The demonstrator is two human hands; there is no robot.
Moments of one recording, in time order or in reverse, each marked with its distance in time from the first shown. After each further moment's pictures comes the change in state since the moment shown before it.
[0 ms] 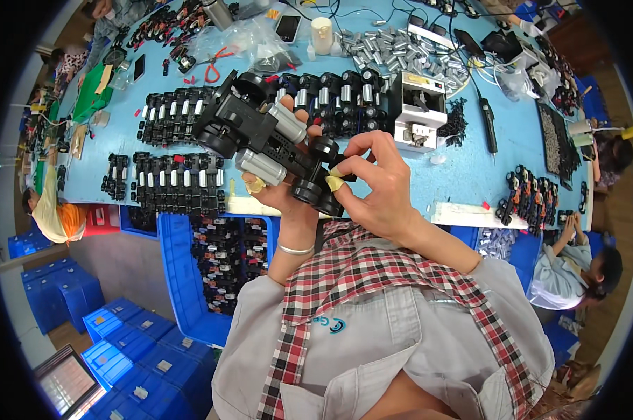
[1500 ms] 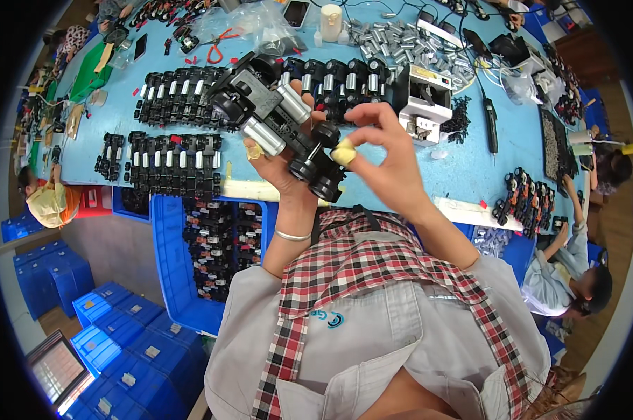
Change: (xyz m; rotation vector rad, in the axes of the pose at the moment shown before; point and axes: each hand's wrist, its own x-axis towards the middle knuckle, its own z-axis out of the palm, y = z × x) left_hand -0.004 0.002 -0.013 0.148 0.168 -0.007; right_hand 0.007 0.013 -0.002 0.154 -0.160 0.185
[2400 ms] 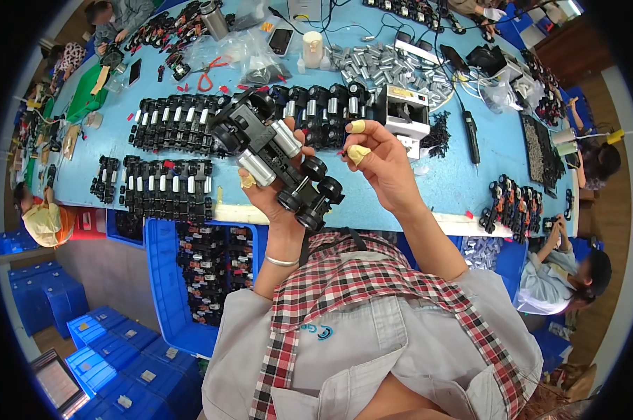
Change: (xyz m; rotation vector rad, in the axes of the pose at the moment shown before) left_hand -0.016 -0.002 0.002 -0.051 -0.013 -0.079; right_hand -0.005 0.024 -0.018 1.018 -0.002 0.330
